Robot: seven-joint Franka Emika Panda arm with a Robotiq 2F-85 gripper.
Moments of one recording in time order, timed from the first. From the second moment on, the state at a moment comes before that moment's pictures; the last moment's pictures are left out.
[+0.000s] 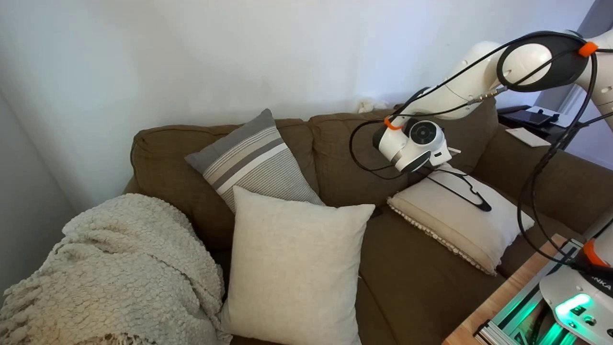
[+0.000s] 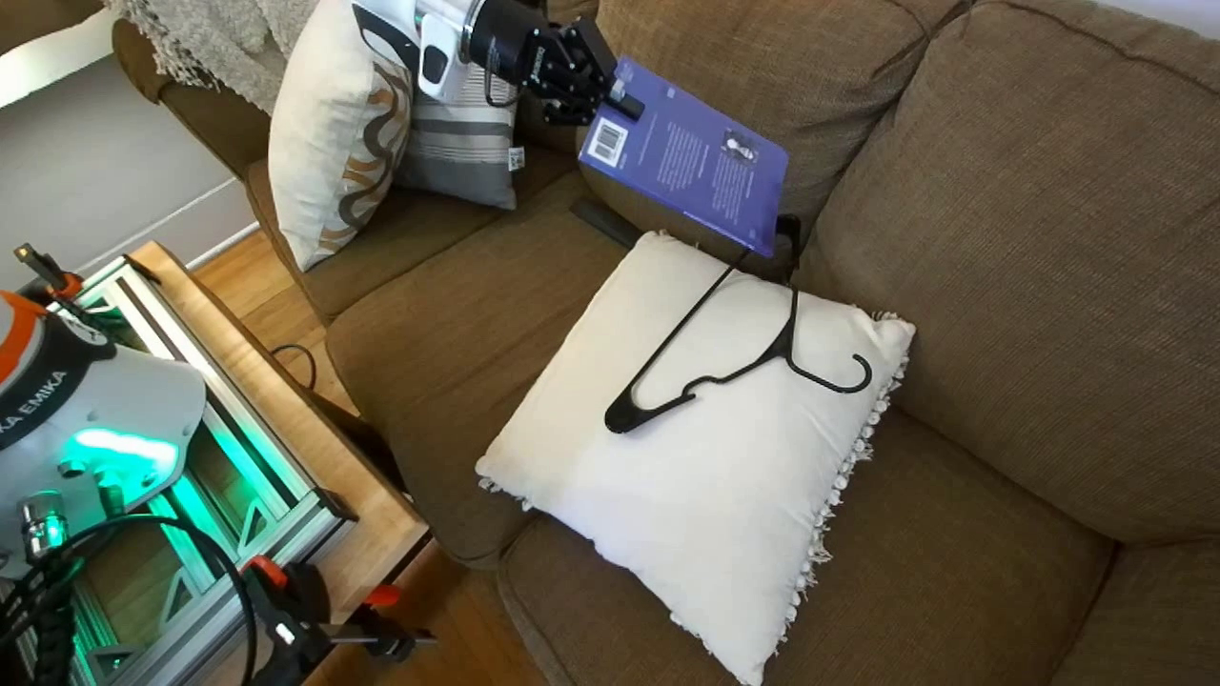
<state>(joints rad) 0.13 0.85 0.00 -1.92 1.55 4.19 1.11</state>
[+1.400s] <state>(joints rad) 0.33 1.16 -0.32 -1.59 2.02 4.21 0.75</state>
